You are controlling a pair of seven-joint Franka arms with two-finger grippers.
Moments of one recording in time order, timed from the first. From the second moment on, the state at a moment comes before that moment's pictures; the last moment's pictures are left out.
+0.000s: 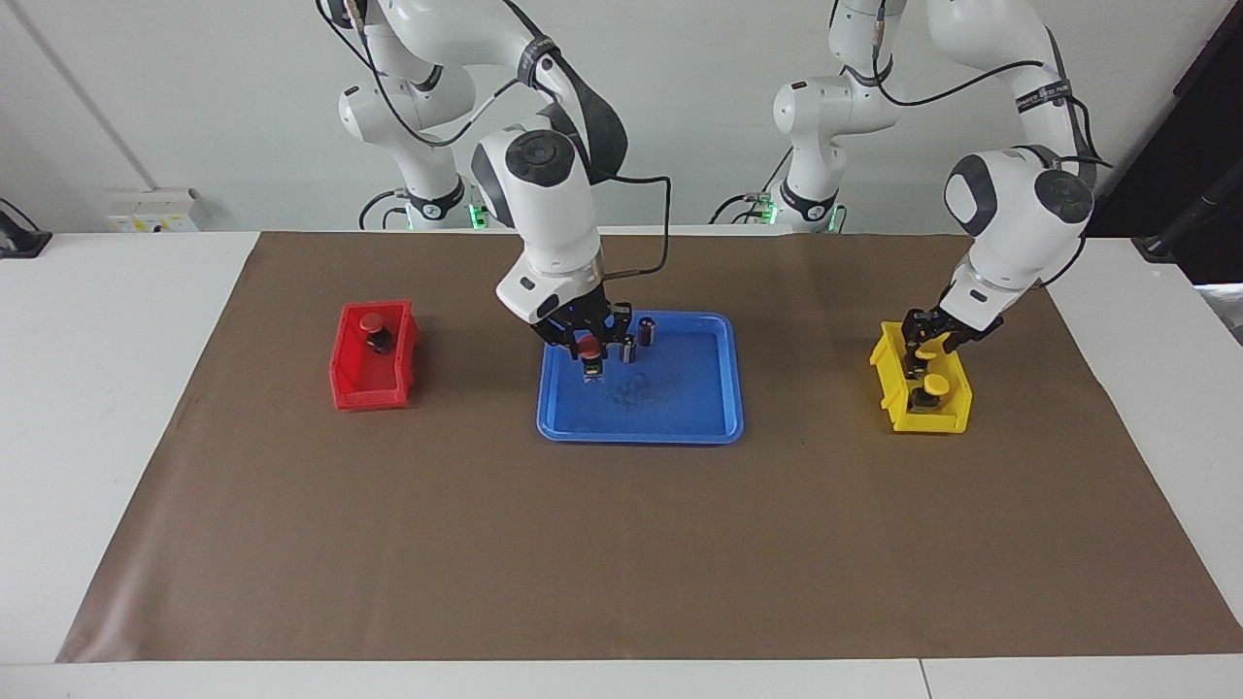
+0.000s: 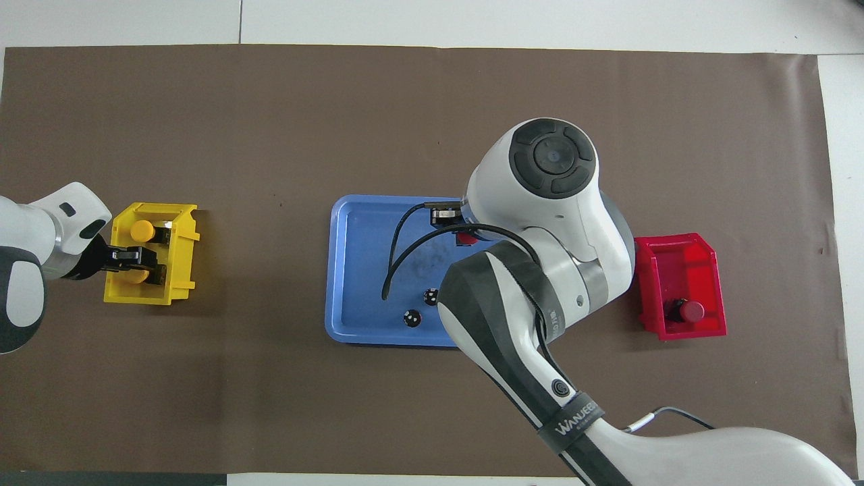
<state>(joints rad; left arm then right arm) 0.02 -0.05 0.02 -2.25 0.00 2.16 0.11 0.50 0.27 0.03 -1.72 0.10 2.05 0.53</state>
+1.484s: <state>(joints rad) 0.03 -0.04 0.02 -2.28 0.00 2.21 0.09 0.47 0.31 0.00 -1.66 0.00 2.02 0.52</state>
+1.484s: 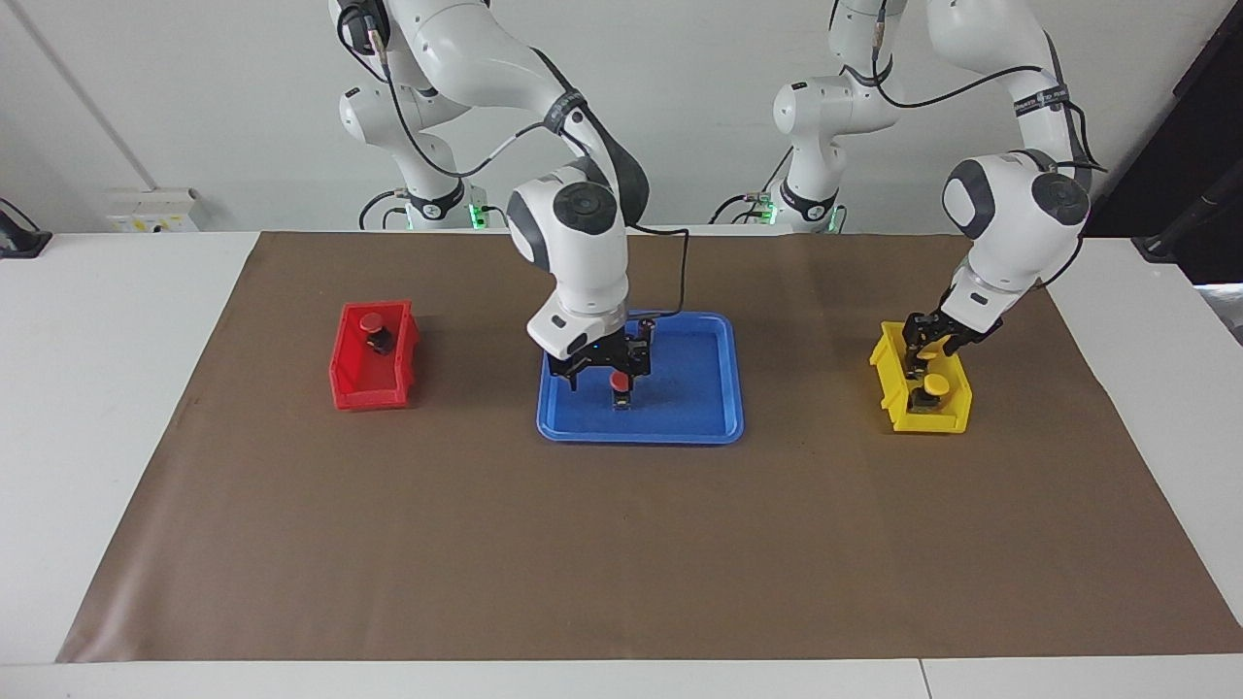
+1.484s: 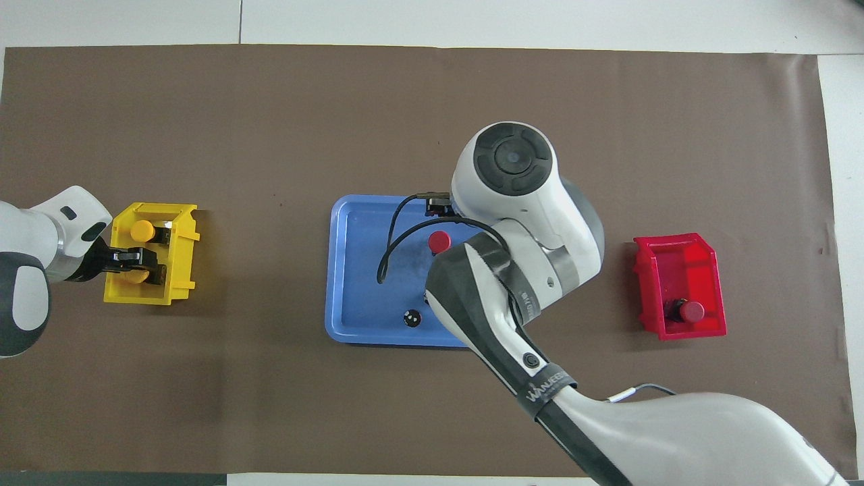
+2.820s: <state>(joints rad) -0.02 -0.06 -0.17 -1.96 0.00 1.82 -0.26 -0.06 -0.19 0.01 -2.35 0.01 2.08 -0.17</state>
